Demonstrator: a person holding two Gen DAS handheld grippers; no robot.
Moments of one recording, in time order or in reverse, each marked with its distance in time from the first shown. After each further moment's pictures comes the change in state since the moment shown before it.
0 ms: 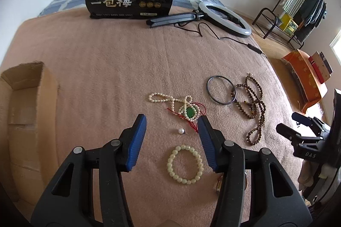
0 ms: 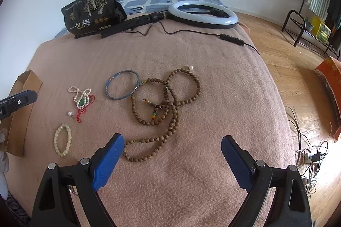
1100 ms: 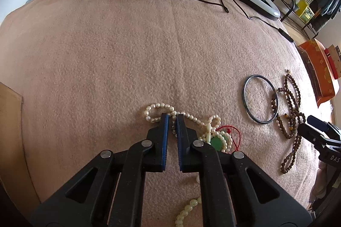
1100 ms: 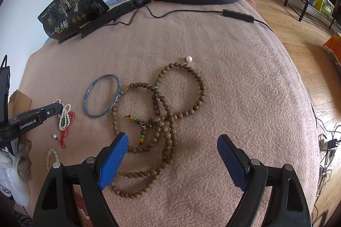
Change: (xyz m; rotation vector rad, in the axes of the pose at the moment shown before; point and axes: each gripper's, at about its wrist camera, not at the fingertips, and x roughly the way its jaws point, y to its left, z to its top) left arm 0.102 0.010 0.028 -0.012 0.133 0.082; right arm 0.070 -0.025 0.029 0.139 0.116 0.066
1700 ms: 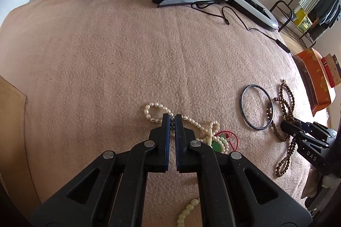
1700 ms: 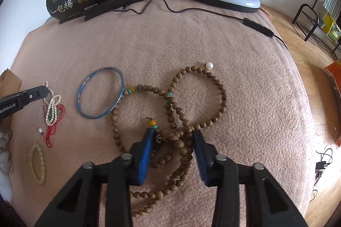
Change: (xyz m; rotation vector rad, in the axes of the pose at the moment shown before) left arm -0.014 0.008 0.002 -0.028 -0.049 -0.028; right arm 0.020 0.027 0.006 -0.151 0.011 -0.068
